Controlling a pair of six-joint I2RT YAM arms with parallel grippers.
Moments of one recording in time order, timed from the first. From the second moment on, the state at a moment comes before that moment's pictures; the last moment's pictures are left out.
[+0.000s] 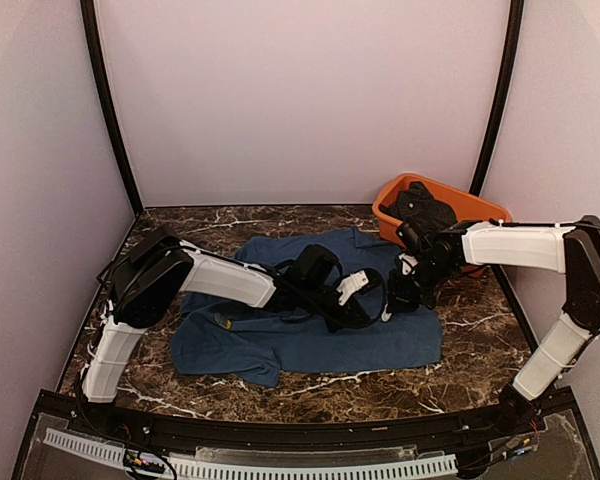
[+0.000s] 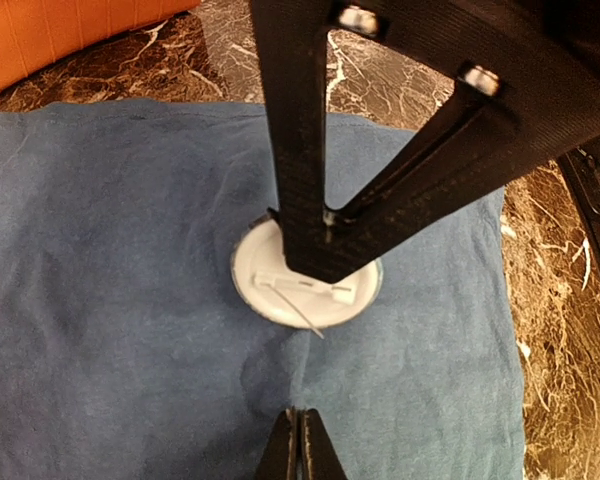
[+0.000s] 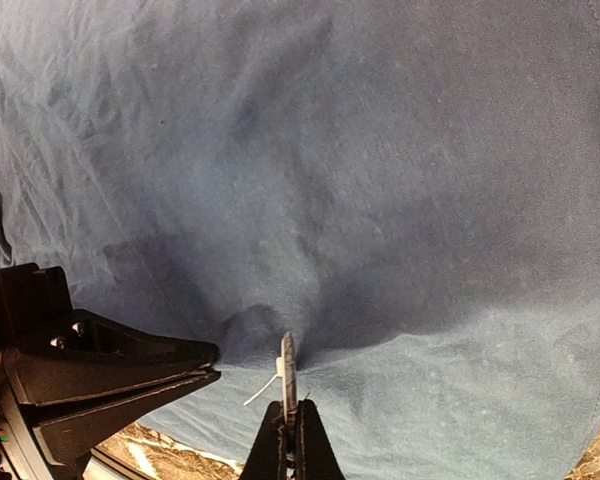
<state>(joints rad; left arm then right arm) -0.96 2.30 1.55 0.09 0.48 0.14 0.57 1.61 1.05 -0.69 -0.23 0.69</state>
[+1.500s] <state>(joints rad) -0.97 2.30 1.49 0.22 0.52 0.10 0.60 1.69 1.05 -0.66 -0.28 0.64</state>
